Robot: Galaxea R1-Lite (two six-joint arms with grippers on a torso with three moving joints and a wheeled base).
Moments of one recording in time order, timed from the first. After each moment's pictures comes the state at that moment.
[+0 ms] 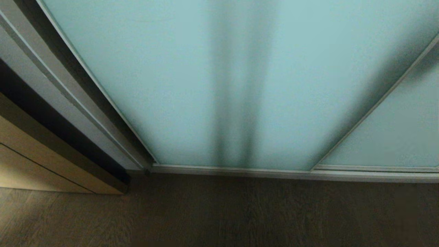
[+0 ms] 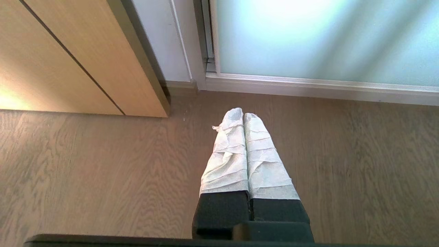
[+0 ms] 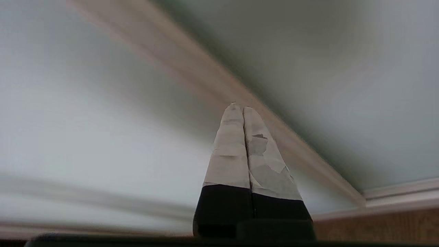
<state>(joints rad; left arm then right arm) 0.01 0.00 0.00 0.00 0.00 0.02 -0.50 1.44 -0.97 -0.70 0.59 0.77</state>
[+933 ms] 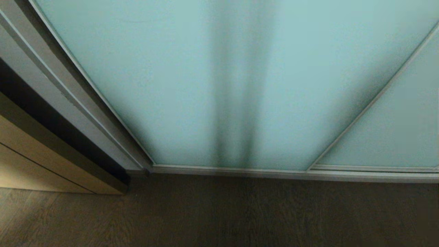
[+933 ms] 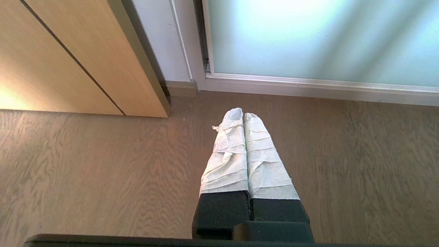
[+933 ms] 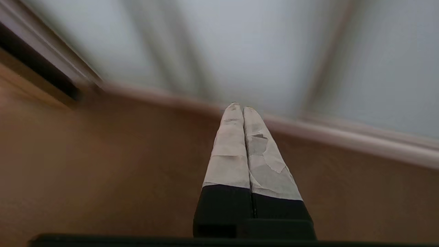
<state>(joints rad) 0.01 0.00 0.00 0.00 0.00 0.01 -0.14 0.45 -0.36 -0.09 0.39 0.01</state>
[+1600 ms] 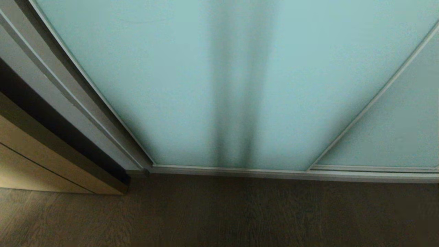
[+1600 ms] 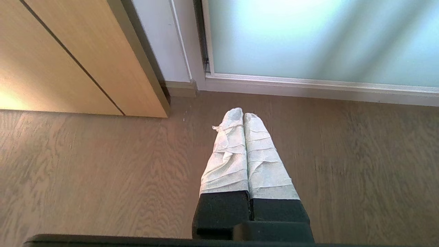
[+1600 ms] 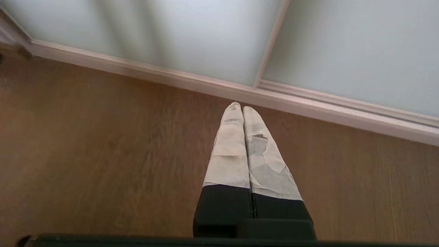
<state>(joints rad) 0.01 0.00 0.00 0.00 0.00 0.01 -0.01 0.08 -0.13 0.05 0.10 -0.08</state>
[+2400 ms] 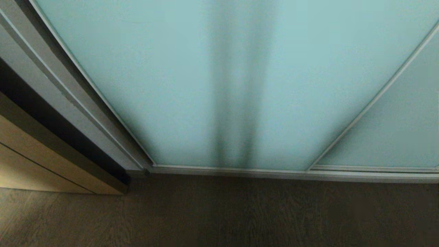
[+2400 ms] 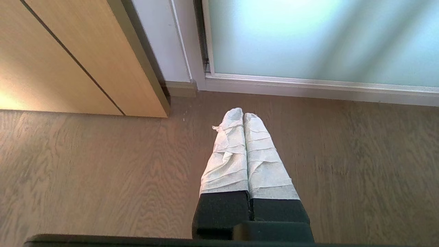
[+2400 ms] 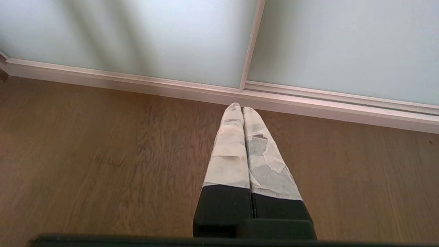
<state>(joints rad) 0.01 0.00 0.00 0.00 0.00 0.01 0.01 0.00 0.00 0.00 0.02 -0.02</state>
